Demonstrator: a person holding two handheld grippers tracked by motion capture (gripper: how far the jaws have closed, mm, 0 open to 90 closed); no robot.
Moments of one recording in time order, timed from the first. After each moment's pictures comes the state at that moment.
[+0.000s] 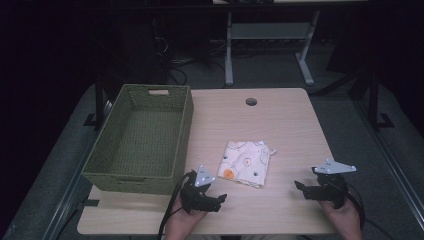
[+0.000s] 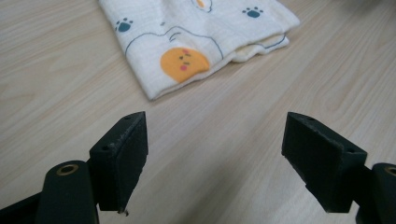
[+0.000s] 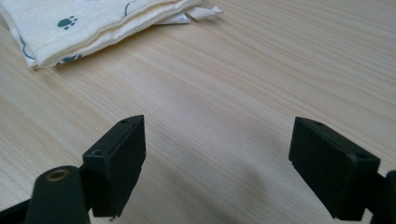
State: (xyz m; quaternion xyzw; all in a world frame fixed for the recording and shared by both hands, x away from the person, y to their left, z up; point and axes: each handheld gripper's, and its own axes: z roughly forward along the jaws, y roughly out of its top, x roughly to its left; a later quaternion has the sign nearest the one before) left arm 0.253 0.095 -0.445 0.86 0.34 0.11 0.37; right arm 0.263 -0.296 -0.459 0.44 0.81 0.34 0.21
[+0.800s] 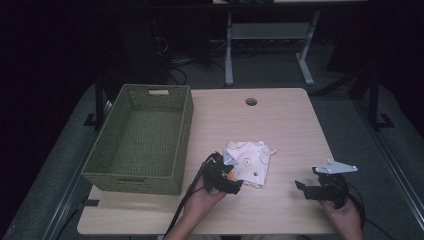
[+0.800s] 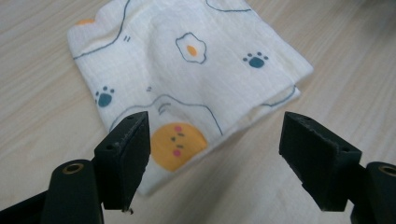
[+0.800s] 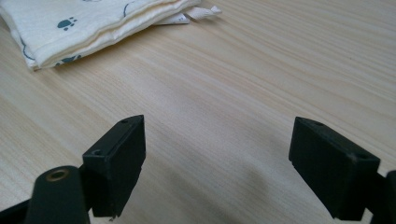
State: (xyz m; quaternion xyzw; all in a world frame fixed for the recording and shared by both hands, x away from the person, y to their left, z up) left arm 0.300 0.035 -0.429 0.89 0.31 0.11 0.32; right arm 0.264 -0.298 -0.460 0.44 0.81 0.34 0.20
